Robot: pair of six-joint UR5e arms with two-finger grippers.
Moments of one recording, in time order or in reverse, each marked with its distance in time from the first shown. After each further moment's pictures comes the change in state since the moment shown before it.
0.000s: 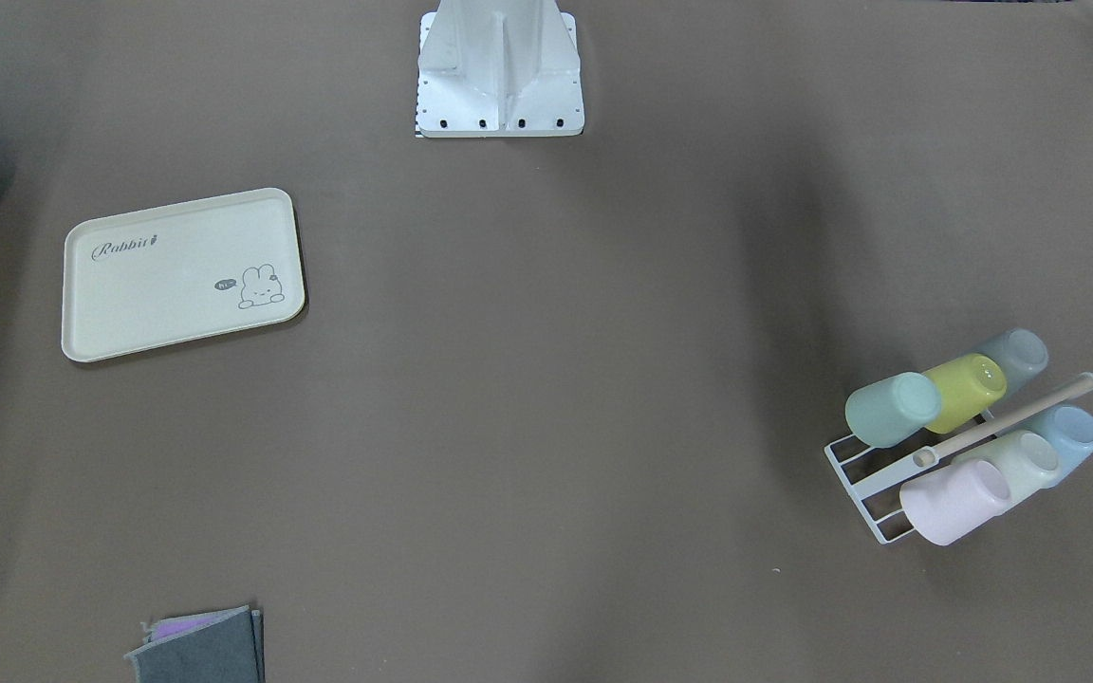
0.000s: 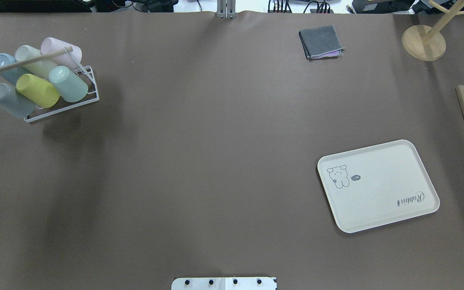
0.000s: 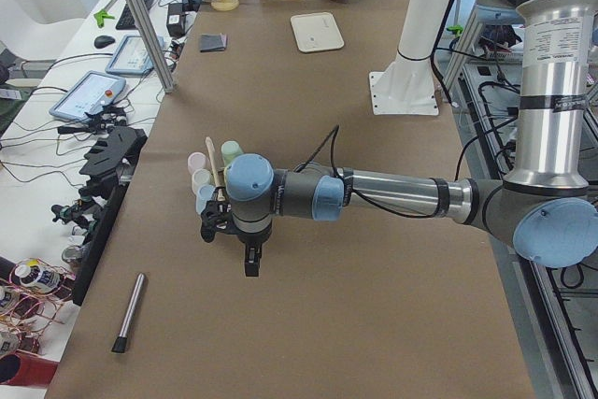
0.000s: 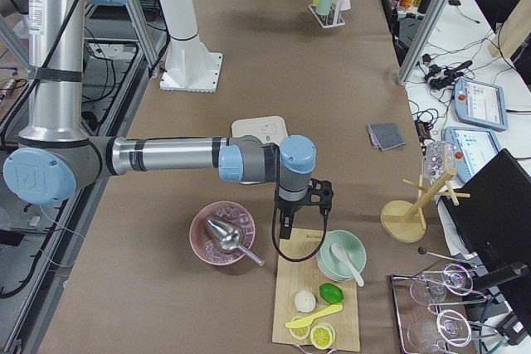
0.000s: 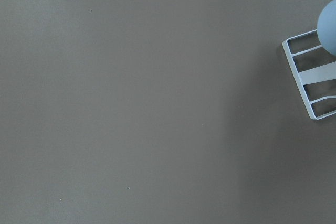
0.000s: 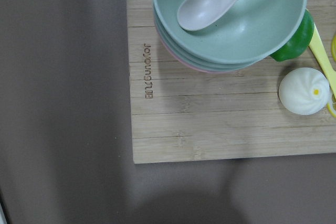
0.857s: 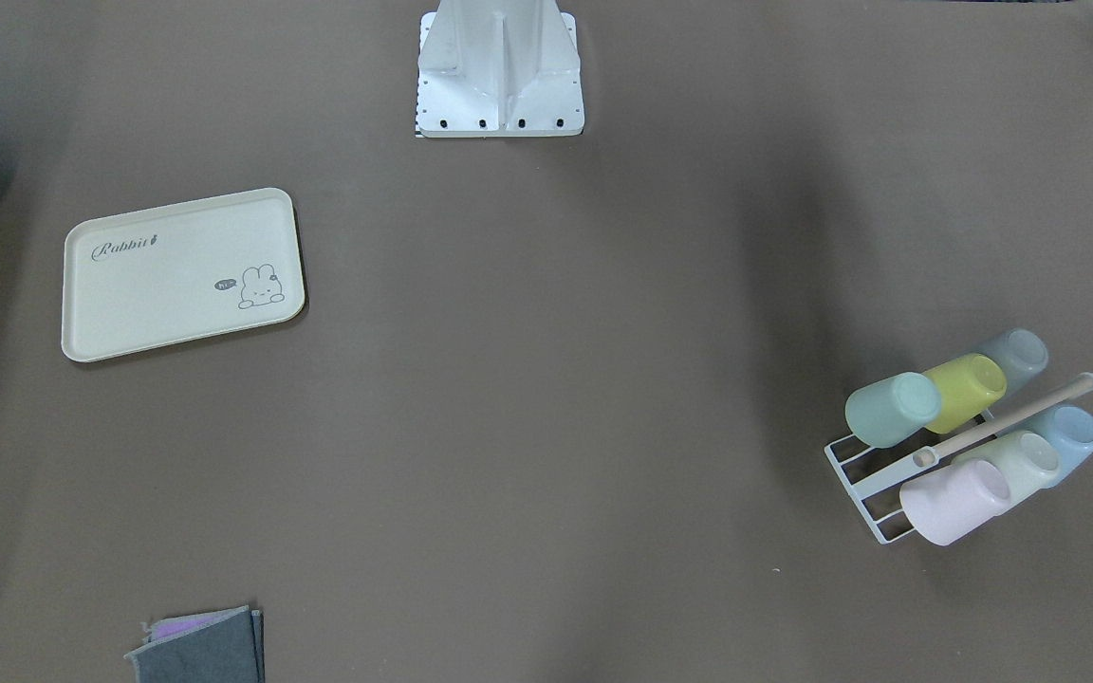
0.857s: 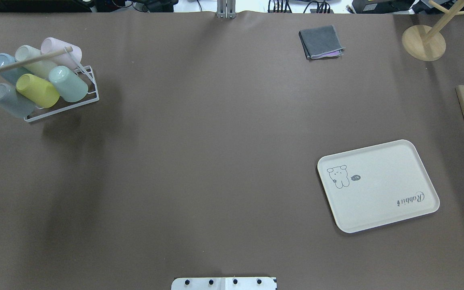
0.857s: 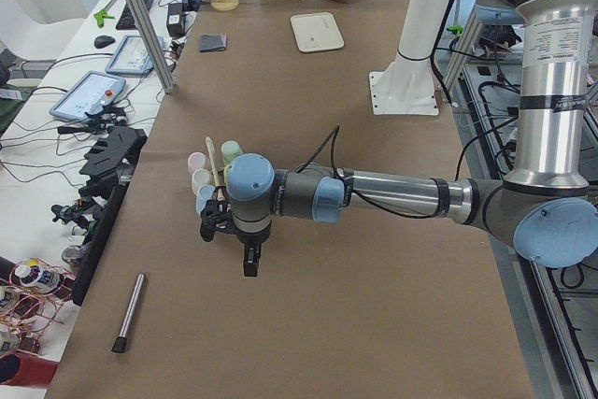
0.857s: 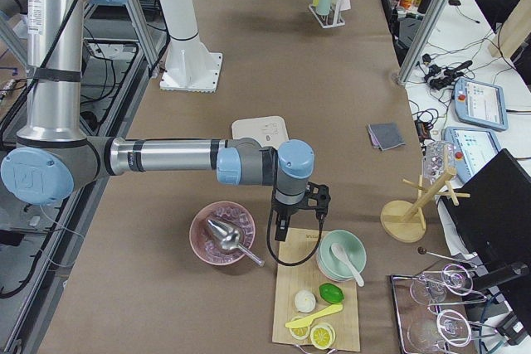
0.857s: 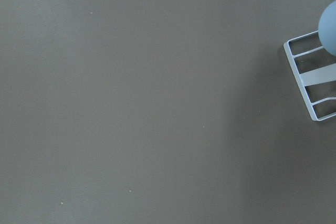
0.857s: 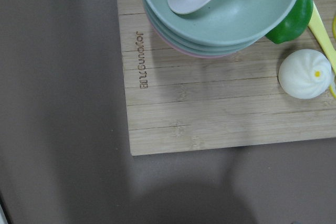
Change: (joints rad) left arm 0.000 -0.004 -0.002 -0.022 0.004 -0.003; right arm 0.002 -0.013 -0.011 -0.010 0.019 0.019
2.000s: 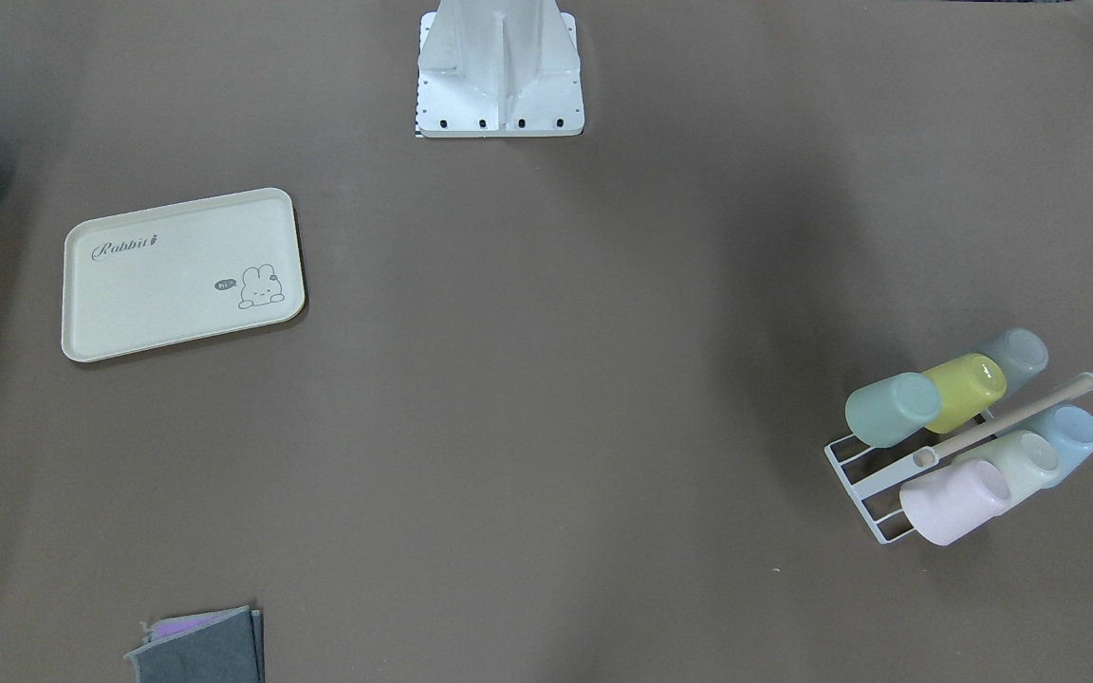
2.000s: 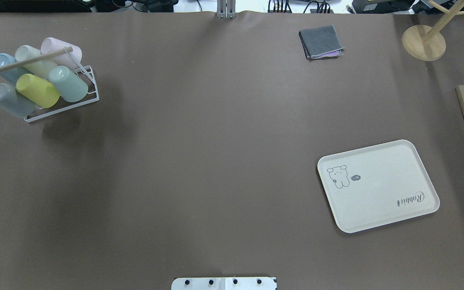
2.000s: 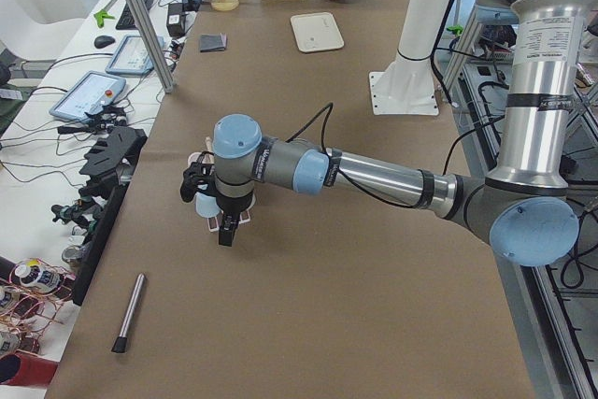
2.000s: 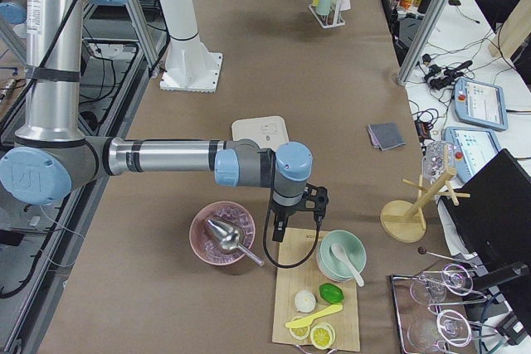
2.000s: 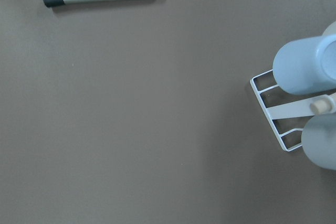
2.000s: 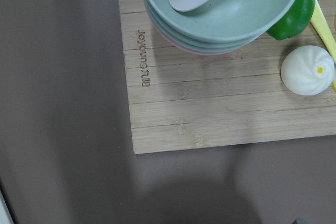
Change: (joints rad) left arm 0.019 -0.075 -0.055 -0.031 0.042 -0.012; right arm 0.003 -0.005 0.006 0.004 0.012 0.006
